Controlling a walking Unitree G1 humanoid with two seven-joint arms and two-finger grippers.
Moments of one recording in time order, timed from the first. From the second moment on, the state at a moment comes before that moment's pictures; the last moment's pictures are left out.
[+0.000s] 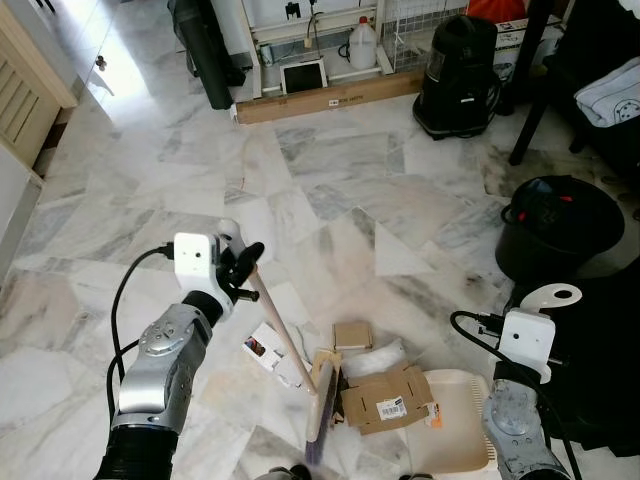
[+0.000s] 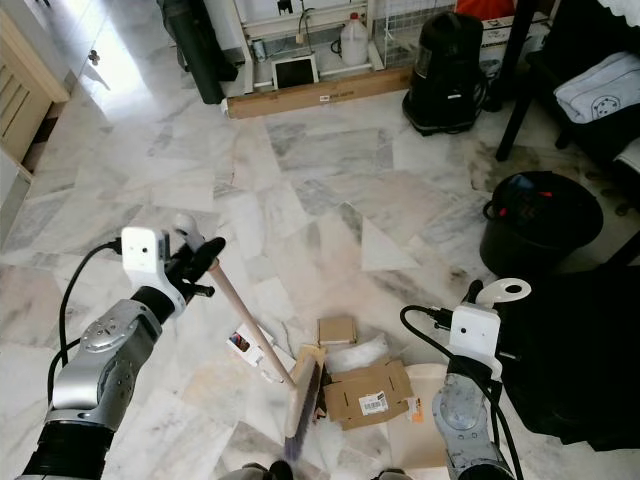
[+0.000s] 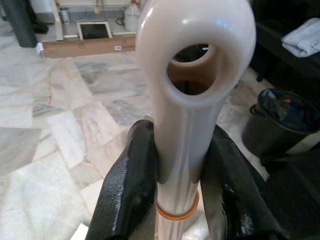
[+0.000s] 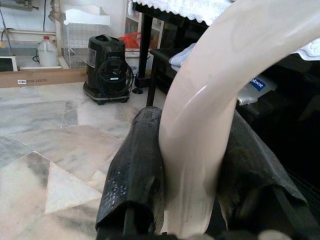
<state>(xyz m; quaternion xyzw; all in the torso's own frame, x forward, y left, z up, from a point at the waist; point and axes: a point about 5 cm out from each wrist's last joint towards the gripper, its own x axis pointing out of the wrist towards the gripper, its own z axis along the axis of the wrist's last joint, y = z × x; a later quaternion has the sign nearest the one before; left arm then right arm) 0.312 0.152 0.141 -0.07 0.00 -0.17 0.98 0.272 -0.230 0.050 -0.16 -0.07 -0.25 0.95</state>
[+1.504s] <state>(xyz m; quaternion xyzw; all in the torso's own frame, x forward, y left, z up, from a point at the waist) 0.303 0.128 0.128 -0.13 0.06 -0.23 0.96 0.268 -0.227 0.048 -0.15 -0.07 -0.23 0.96</state>
